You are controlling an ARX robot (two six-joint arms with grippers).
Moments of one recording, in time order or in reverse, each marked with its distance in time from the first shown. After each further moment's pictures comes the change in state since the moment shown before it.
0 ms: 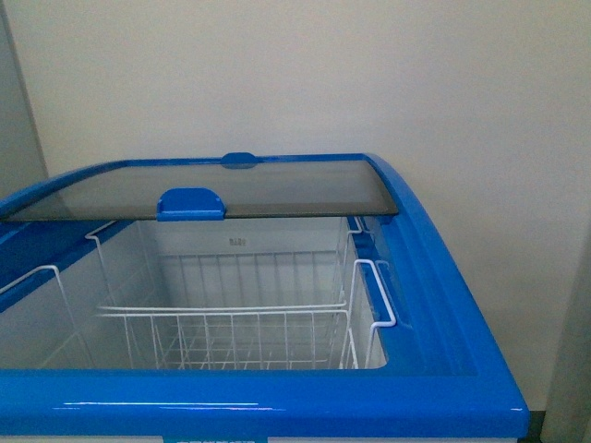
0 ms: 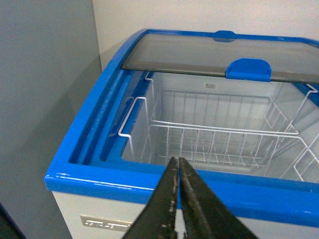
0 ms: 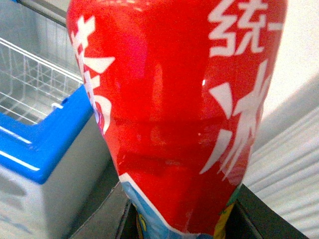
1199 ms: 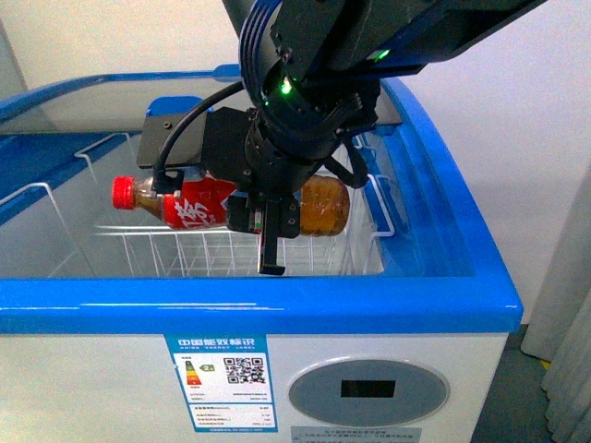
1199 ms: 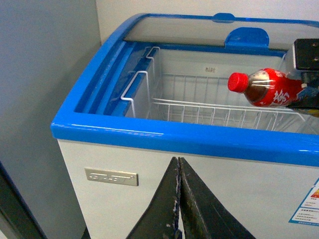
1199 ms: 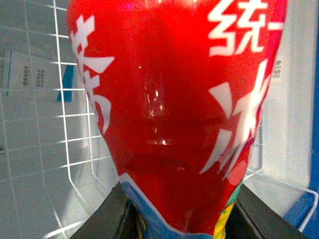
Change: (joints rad) left arm 0.000 -0.510 -0.182 -0.325 0.002 0.005; right arm 0.523 1.438 0.997 0.006 0.137 -0.692
